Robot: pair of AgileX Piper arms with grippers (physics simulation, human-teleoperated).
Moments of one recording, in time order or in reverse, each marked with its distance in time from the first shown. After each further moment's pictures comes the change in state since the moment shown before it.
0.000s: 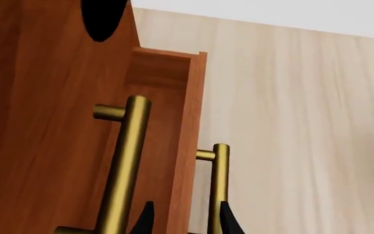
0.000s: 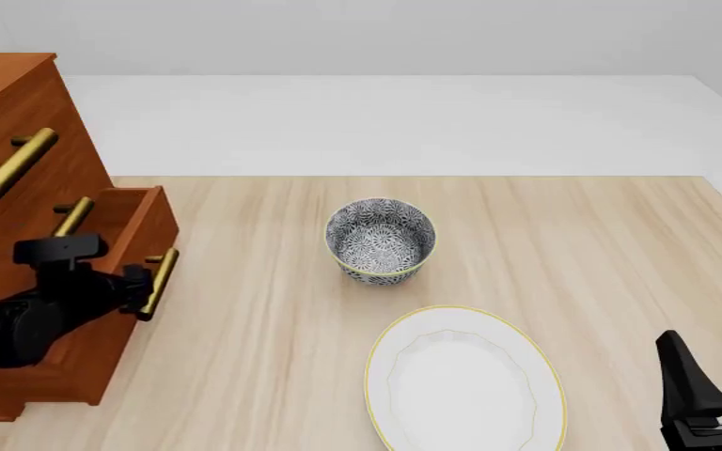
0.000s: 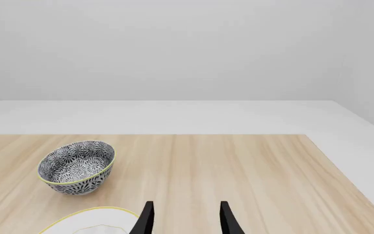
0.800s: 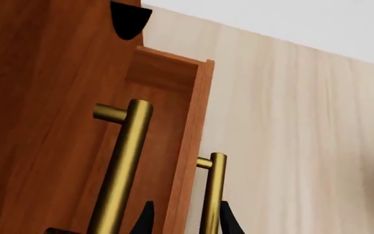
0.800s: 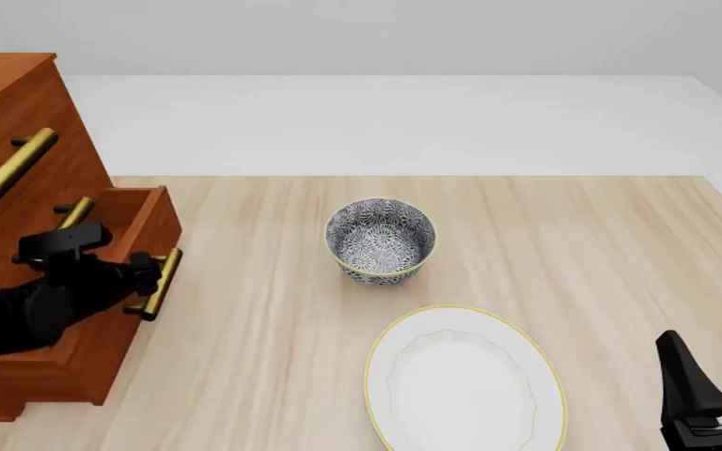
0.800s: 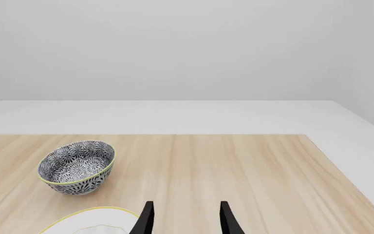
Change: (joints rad) left arm -0.051 0.006 -0.045 0.050 0.017; right arm 0.000 0.000 0.000 0.000 0.000
